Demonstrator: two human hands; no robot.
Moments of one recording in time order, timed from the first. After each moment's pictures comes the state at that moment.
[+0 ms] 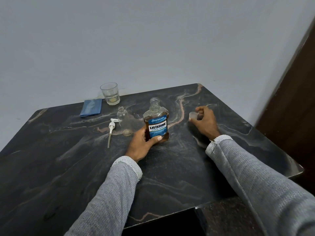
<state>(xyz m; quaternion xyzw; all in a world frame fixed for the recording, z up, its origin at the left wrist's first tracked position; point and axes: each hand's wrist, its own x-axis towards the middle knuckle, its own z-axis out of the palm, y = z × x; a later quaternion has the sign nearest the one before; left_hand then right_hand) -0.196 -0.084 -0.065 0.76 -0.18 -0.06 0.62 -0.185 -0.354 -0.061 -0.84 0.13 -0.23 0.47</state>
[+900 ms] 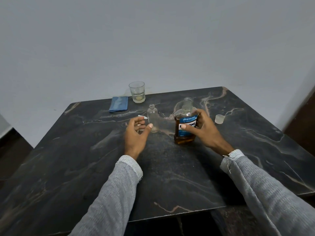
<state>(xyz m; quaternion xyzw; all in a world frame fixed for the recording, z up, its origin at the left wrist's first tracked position) -0.204 0.001 -0.038 0.76 -0.03 0.16 0.63 -0.229 -0.242 -0.023 -0.77 -0.07 -0.07 0.63</state>
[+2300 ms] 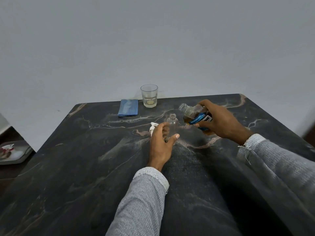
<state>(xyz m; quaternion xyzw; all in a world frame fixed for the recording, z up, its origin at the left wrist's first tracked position) -0.159 -0.020 -0.066 0.76 -0.08 0.12 0.63 -0.167 -0.219 0.033 -0.96 -0.12 -0.16 0.22</state>
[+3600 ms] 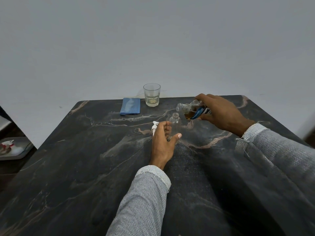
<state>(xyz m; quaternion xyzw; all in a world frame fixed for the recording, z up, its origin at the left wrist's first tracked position) -0.161 -0.020 -0.065 0.75 -0.08 0.11 0.64 -0.155 -0.210 0.053 -0.96 -0.17 -0.20 0.06</state>
